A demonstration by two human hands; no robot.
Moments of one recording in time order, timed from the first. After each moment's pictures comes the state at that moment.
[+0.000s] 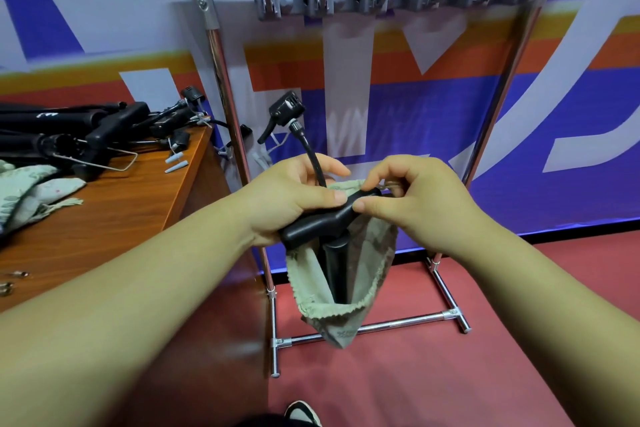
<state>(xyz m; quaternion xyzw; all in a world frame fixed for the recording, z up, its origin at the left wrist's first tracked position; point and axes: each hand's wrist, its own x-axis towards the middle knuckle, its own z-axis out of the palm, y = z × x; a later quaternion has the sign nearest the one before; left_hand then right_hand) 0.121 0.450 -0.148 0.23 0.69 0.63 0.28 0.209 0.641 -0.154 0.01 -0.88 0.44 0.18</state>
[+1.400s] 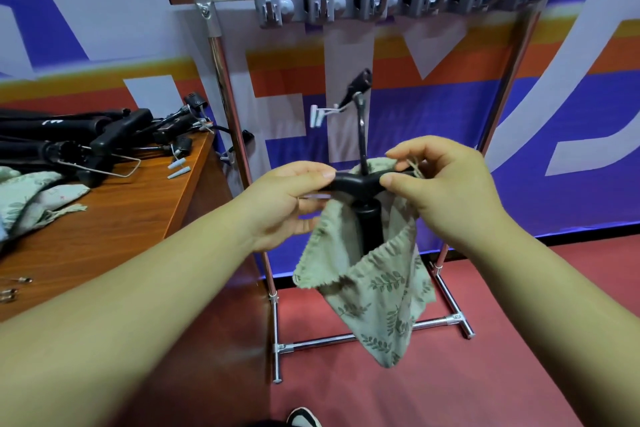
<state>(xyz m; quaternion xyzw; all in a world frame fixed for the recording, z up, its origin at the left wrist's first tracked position) 0.119 0.451 -0.151 0.12 0.65 0.69 0.29 0.209 0.651 -0.145 -0.02 -0.79 0.55 0.27</state>
